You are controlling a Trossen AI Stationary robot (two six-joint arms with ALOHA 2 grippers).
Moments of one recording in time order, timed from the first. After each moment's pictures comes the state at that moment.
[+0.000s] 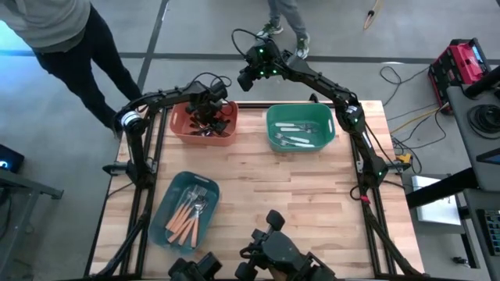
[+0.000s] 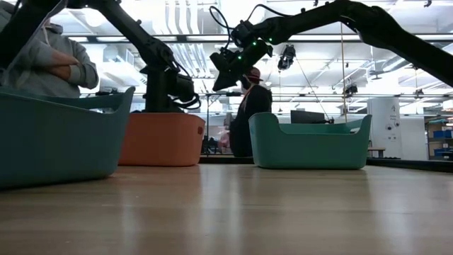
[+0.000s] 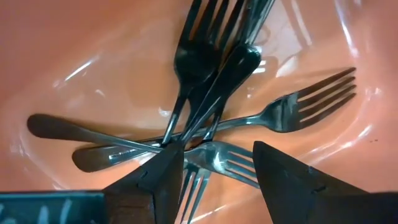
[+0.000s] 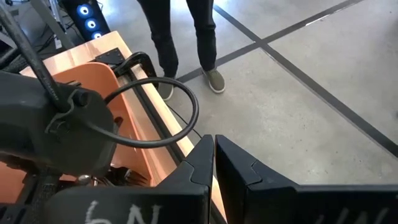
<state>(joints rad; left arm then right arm) 0.76 1.92 1.38 -1.01 0.01 -0.18 -0.67 2.27 2.35 -0.62 -0.18 0.00</state>
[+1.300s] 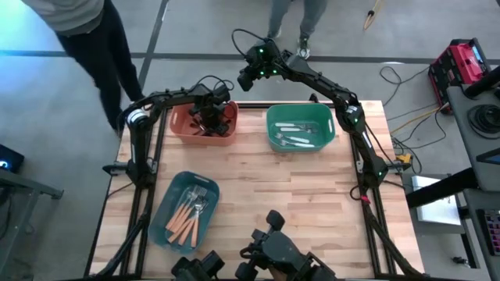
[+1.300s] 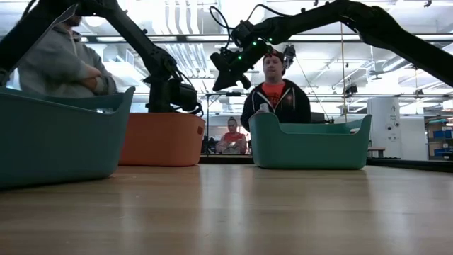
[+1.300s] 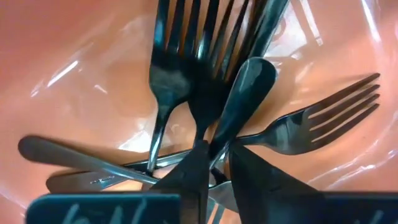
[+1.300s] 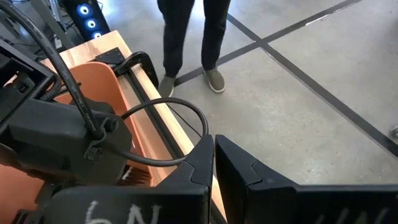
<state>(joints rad) 0.76 2.00 1.38 -0.97 0.01 -0.16 -0.67 2.27 2.35 -0.63 -0.18 0.00</state>
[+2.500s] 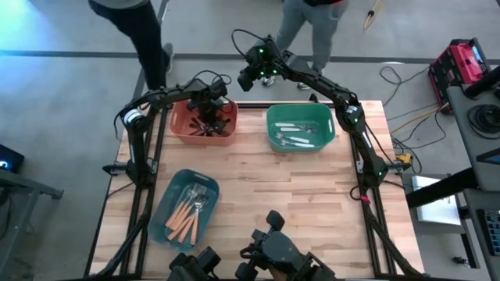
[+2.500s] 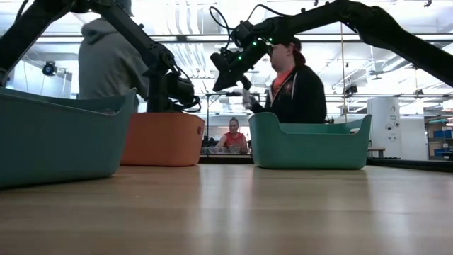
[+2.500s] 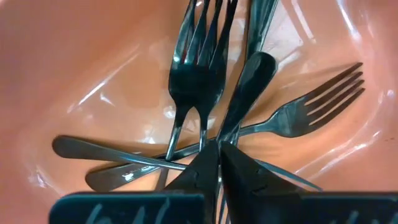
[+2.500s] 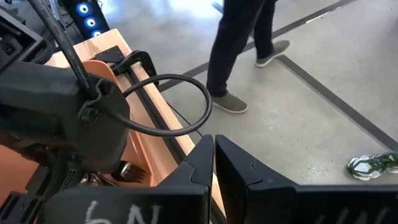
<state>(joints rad) 0.79 1.96 1.42 -1.03 0.02 -0.07 -0.67 2.27 2.35 -0.63 -0.18 0.00</state>
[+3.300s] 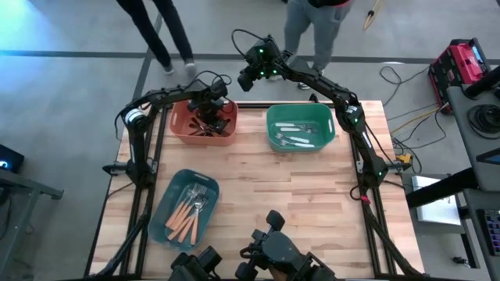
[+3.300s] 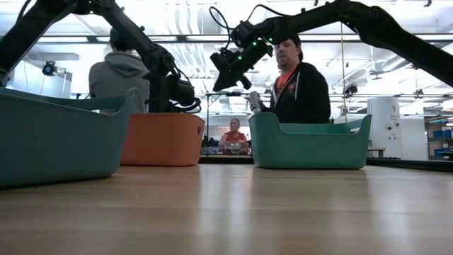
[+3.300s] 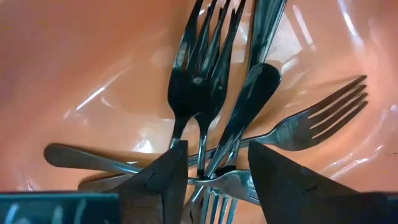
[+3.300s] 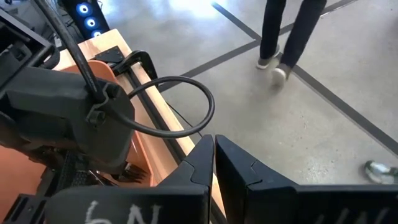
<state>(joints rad) 0.79 1.97 1.42 -0.99 0.03 -0.09 -0.67 2.27 2.35 -0.63 -0.18 0.00</state>
